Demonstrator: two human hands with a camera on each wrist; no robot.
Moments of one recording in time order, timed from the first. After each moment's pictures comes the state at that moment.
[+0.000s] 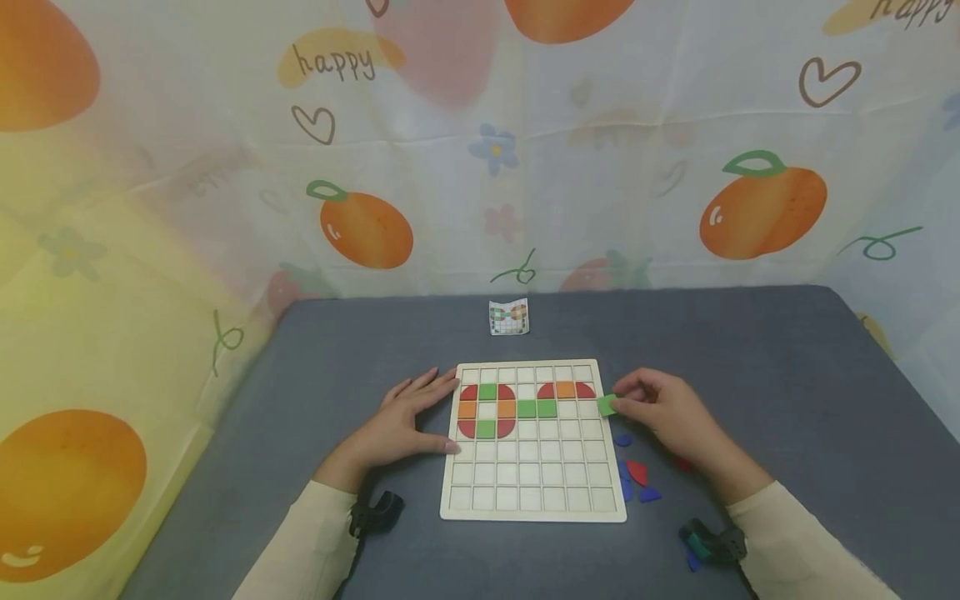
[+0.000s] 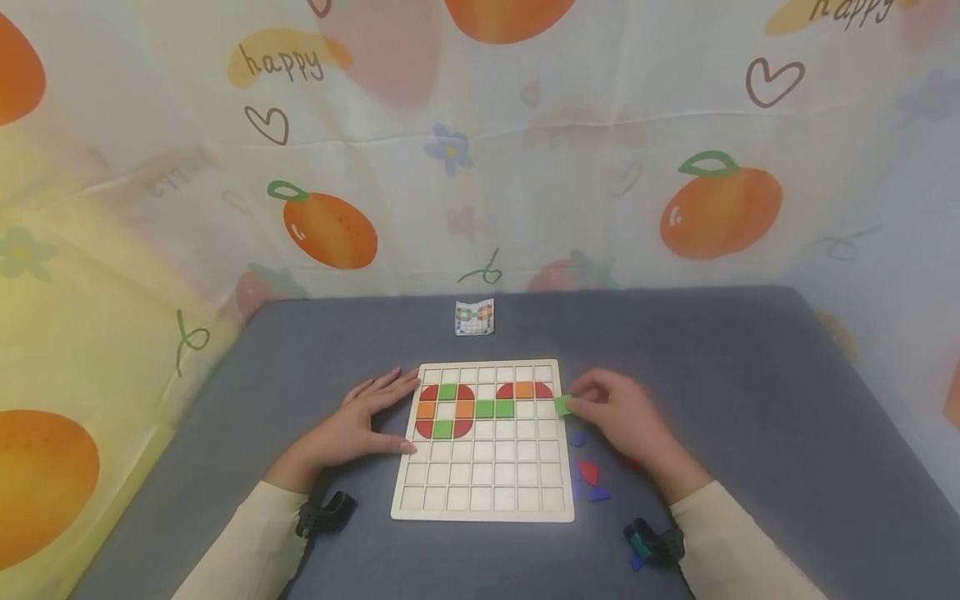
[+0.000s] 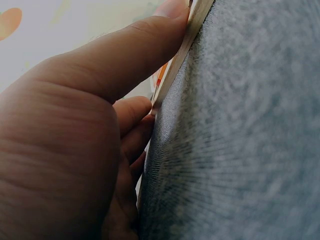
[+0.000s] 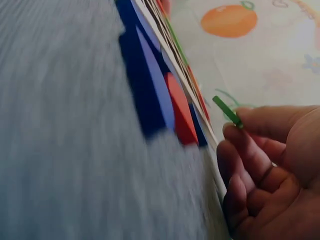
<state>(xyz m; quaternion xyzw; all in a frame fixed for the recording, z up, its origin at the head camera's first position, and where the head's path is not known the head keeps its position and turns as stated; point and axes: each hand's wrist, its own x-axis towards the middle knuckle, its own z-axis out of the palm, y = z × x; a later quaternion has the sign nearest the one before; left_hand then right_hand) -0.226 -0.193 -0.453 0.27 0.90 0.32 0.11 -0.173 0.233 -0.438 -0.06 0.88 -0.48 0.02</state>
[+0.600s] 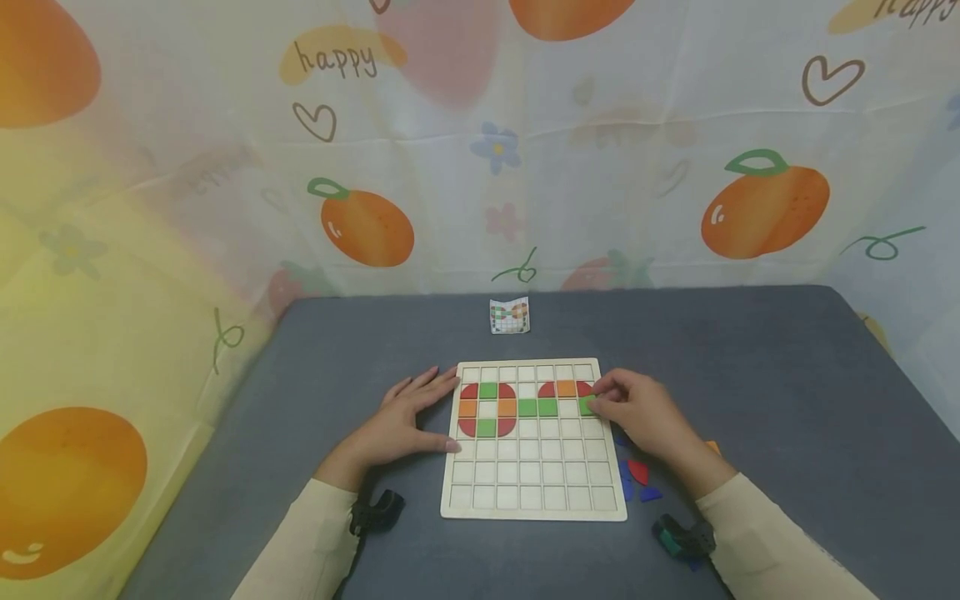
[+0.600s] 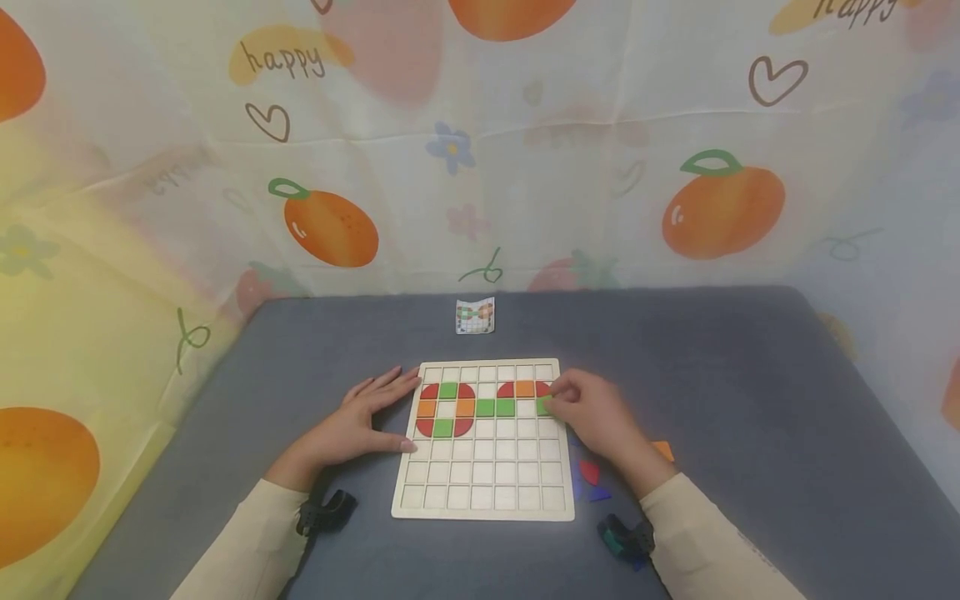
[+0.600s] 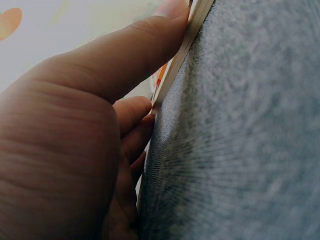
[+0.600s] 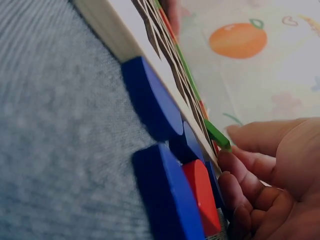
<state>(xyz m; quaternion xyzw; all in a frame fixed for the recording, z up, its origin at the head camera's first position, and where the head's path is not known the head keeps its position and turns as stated) -0.225 -0.193 -0.453 0.27 0.90 0.32 0.11 -0.180 0.202 -0.439 -0.03 0.88 -0.47 0.05</state>
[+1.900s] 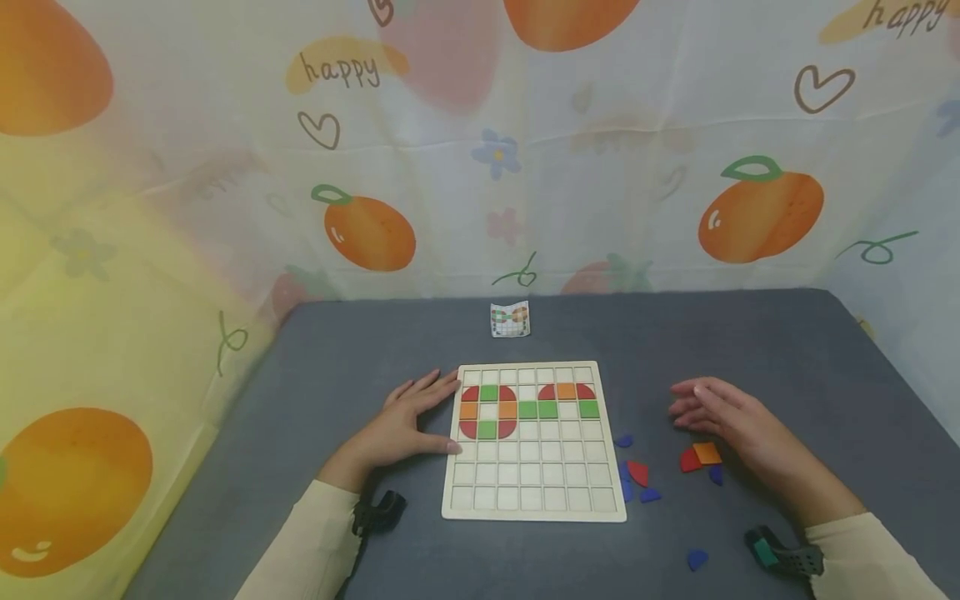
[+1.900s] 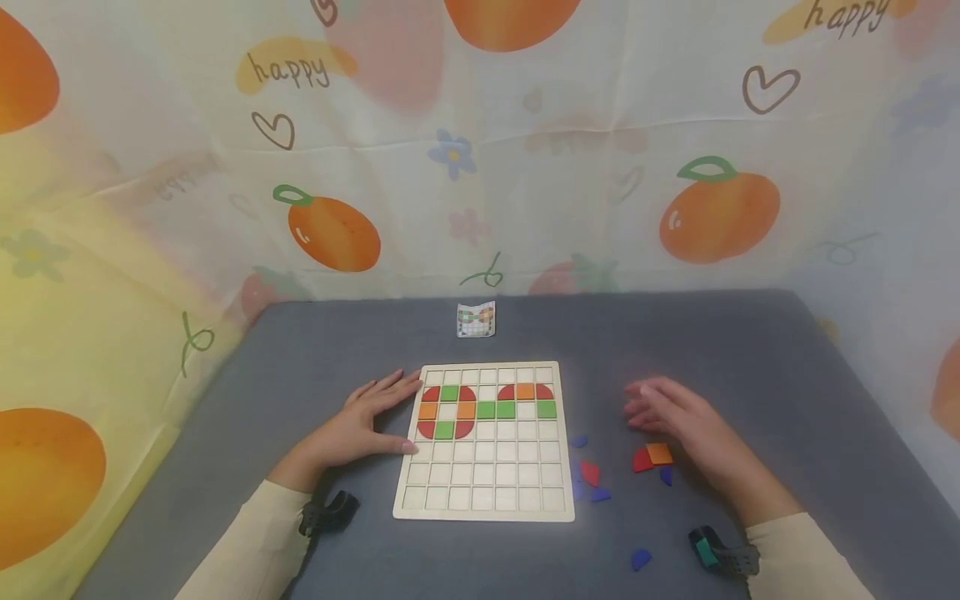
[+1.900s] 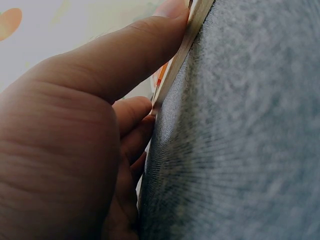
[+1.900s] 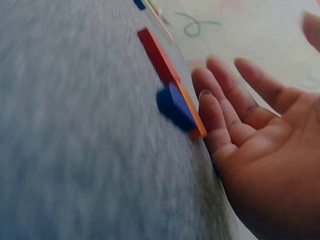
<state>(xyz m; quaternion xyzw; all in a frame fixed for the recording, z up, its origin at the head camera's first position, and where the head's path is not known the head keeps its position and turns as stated) -0.226 -0.195 -0.455 0.27 0.90 0.32 0.11 -0.143 0.309 -0.437 -0.11 0.79 -0.60 0.07</state>
